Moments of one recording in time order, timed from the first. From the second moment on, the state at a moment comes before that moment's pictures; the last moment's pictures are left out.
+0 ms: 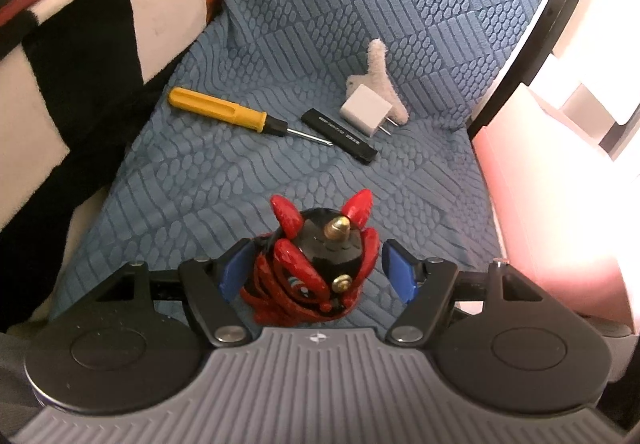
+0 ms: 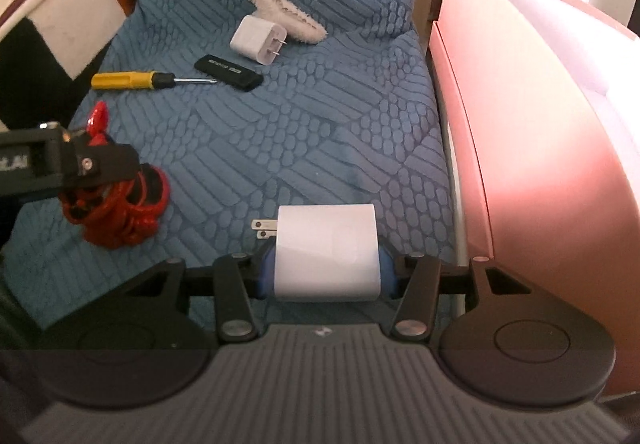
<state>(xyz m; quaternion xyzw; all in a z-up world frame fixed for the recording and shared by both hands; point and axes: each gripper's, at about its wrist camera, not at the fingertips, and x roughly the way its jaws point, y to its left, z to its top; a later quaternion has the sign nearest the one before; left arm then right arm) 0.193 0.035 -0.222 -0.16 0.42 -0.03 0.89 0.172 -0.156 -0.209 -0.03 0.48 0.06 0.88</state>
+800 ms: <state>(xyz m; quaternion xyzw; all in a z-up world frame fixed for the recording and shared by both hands) 0.180 0.044 -0.200 -0.20 0.40 -0.06 0.89 0.160 -0.161 -0.163 -0.01 0.43 0.08 0.90</state>
